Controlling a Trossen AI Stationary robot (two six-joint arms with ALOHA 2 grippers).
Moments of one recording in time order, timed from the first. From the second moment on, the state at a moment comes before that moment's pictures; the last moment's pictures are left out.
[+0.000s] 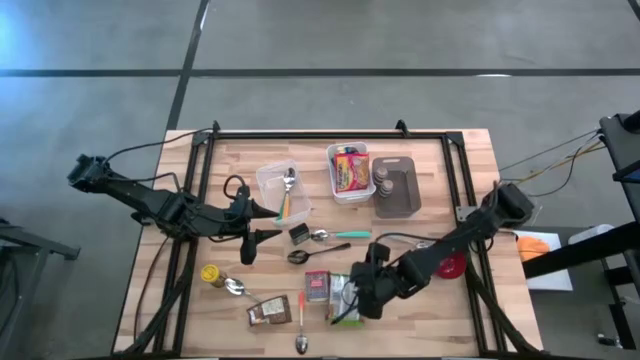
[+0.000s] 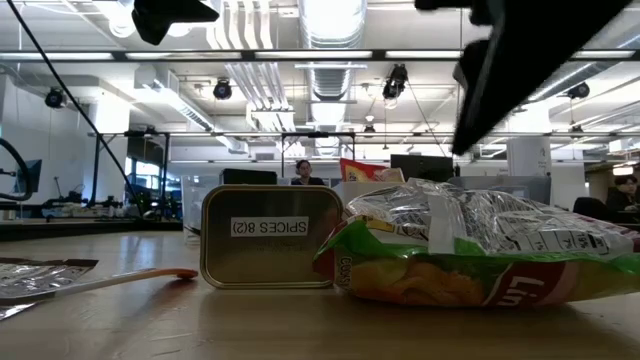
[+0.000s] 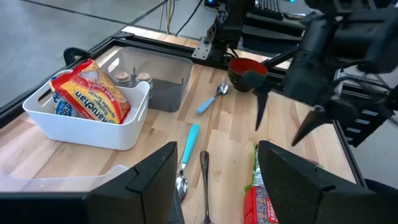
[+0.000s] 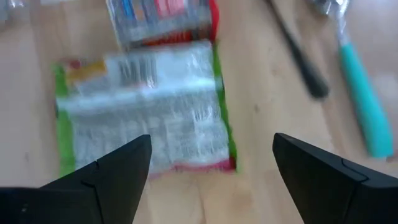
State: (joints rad) left arm -0.39 0.98 0.79 -0.25 -0.49 -0.37; right arm 0.53 1.79 1.25 -0.67 0.31 0.75
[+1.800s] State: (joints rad) left arm -0.38 0.98 0.78 -0.23 -0.49 -0.37; right arm 0.36 1.67 0.66 0.22 -0.05 0.82
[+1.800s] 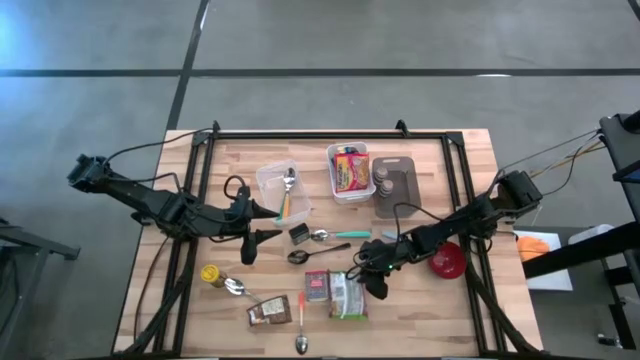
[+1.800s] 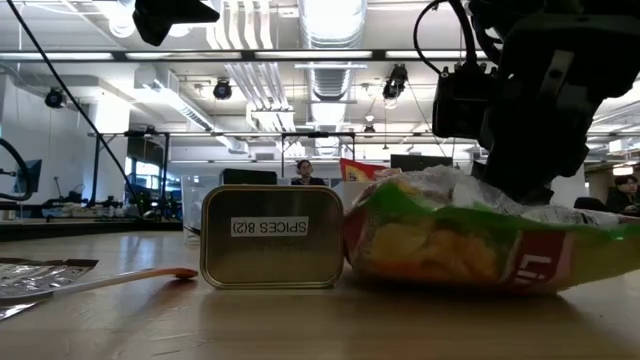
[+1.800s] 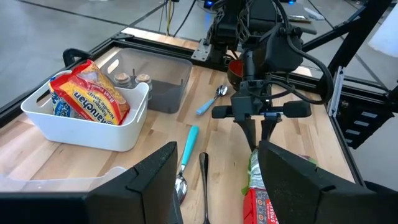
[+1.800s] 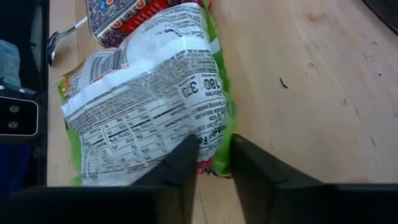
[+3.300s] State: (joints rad) left arm -0.39 0.98 0.78 -0.23 -0.49 -0.37; right arm 0.50 1.58 1.24 -0.69 0.59 0.61
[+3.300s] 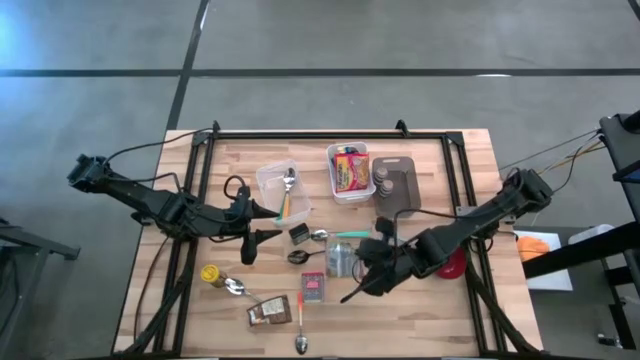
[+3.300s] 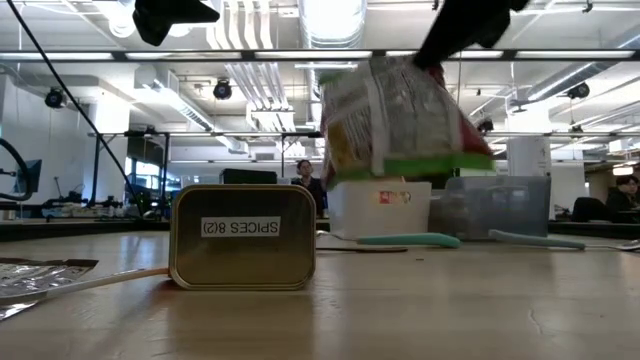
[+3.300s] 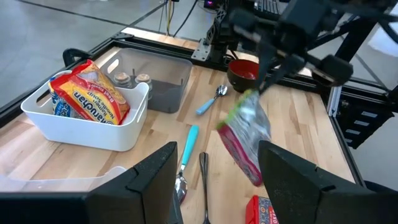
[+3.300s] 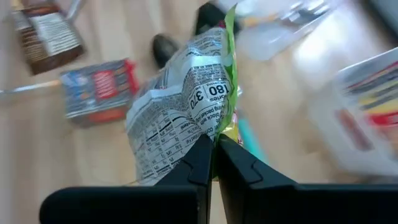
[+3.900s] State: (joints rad) left arm -0.39 0.98 0.78 -0.24 -0.49 -0.37; right arm 0.26 1.56 1.35 -0.81 0.81 0.22
